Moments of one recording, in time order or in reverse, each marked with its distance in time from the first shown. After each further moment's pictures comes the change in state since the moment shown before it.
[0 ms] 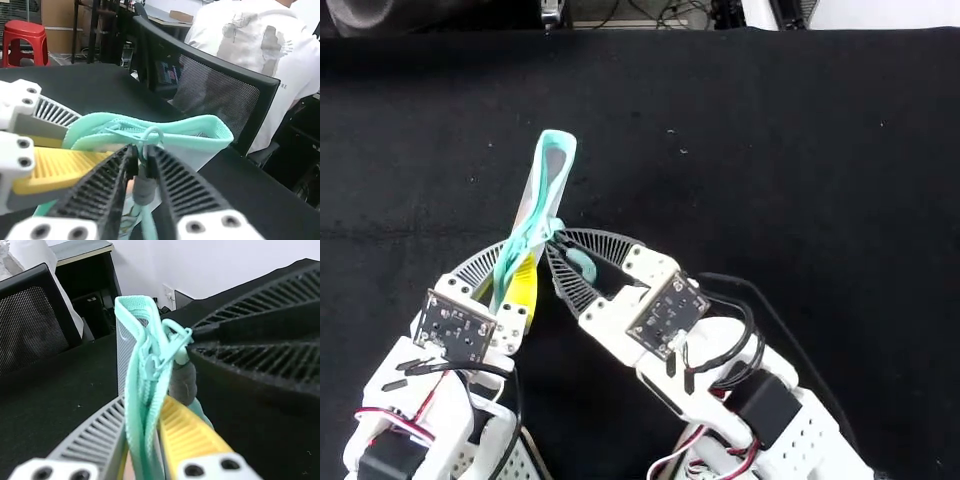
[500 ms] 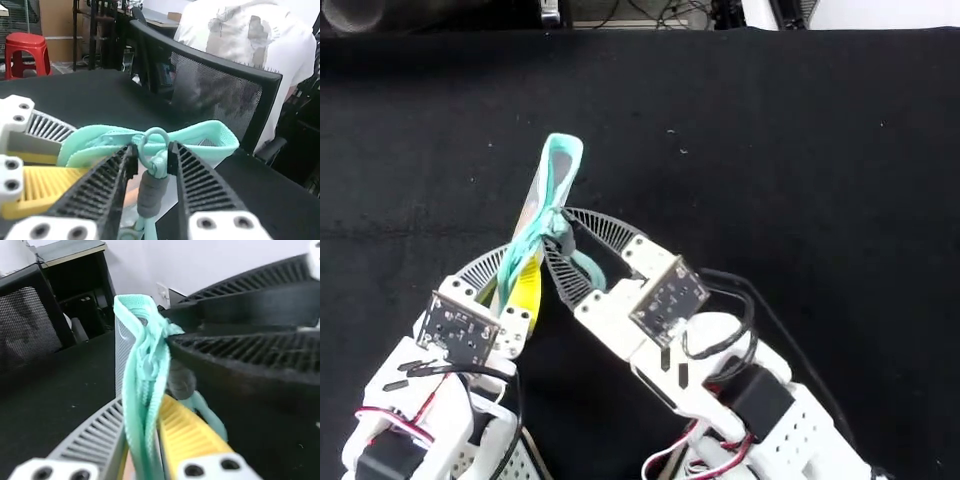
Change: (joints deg) left arm 3.1 0.0 -0.4 1.6 0.0; right arm 0.2 3.6 0.7 -3.8 -4.0
